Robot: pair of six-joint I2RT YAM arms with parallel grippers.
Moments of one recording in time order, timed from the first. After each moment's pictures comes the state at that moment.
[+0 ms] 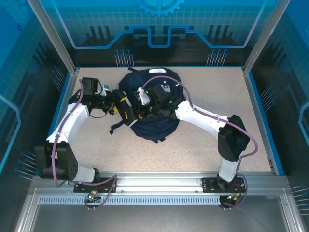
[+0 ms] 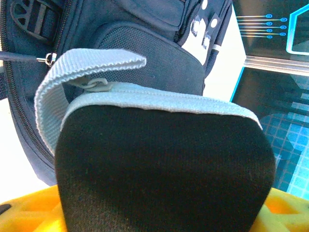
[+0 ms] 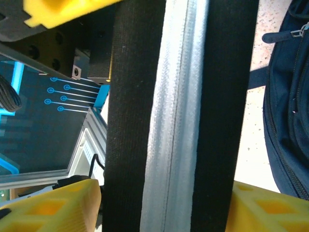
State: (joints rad) left arm 0.01 1.41 1.12 -0.62 0.68 -0.91; right arm 0.81 1.81 1.52 -0.43 -0.52 0.65
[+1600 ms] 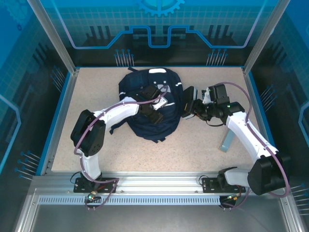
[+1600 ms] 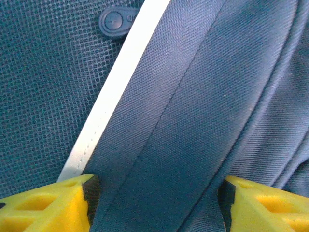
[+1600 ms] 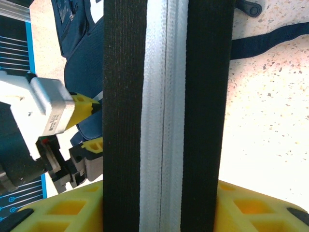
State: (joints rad) left arm -0.60 1.88 1.44 -0.71 0.02 0.16; right arm 0.23 1.27 1.05 -0.67 -0.42 0.66
